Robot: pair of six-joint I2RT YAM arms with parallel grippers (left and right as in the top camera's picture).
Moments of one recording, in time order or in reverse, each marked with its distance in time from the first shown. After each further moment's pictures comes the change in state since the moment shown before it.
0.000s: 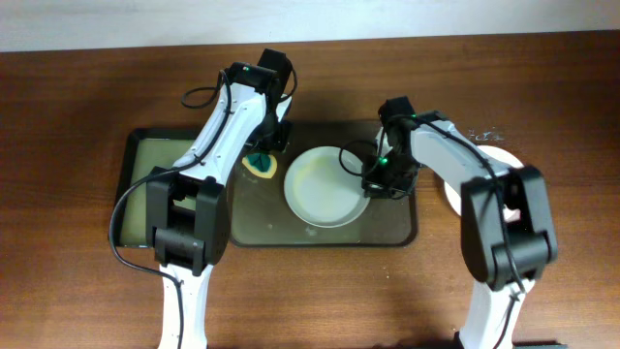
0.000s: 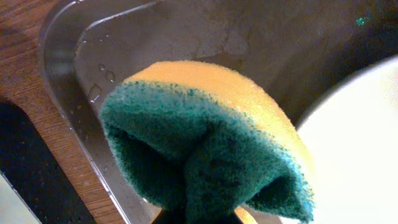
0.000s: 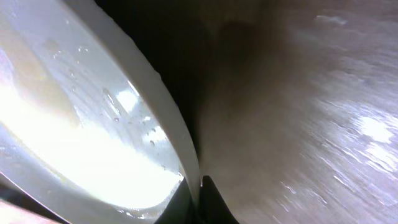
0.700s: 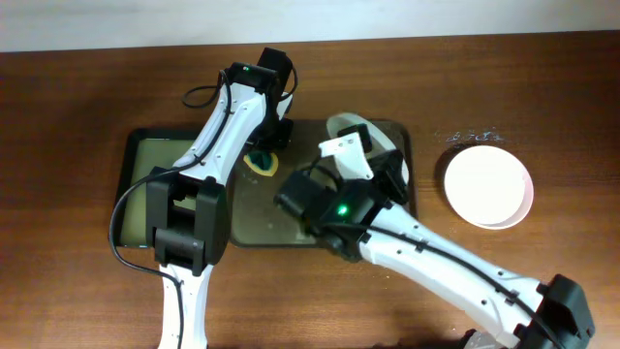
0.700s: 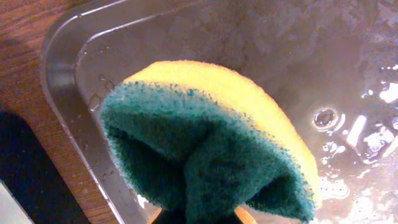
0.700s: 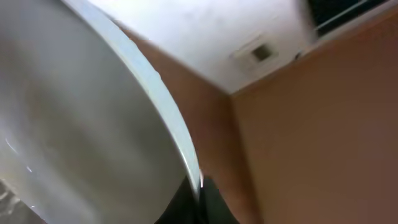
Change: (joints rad) left arm 0.000 0.000 0.000 0.023 0.007 0.000; right arm 0.661 -0.403 -0.001 -0.285 1.606 0.166
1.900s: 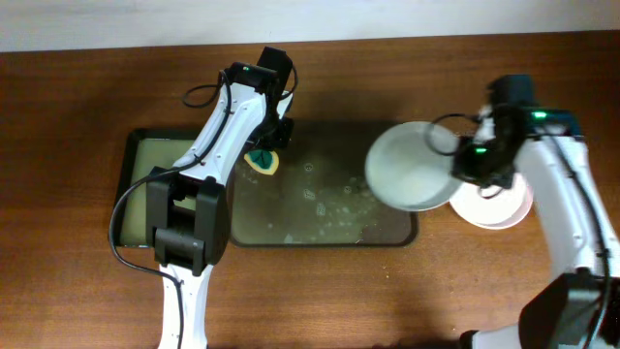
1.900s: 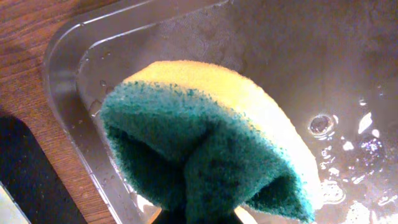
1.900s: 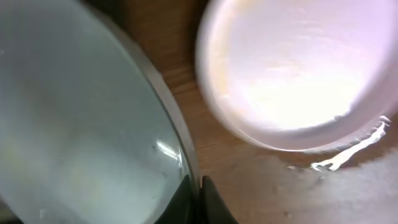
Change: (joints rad) left arm 0.000 0.000 0.000 0.015 0.000 0.000; right arm -1.027 -0.004 -0.003 0.061 -1.368 -0.277
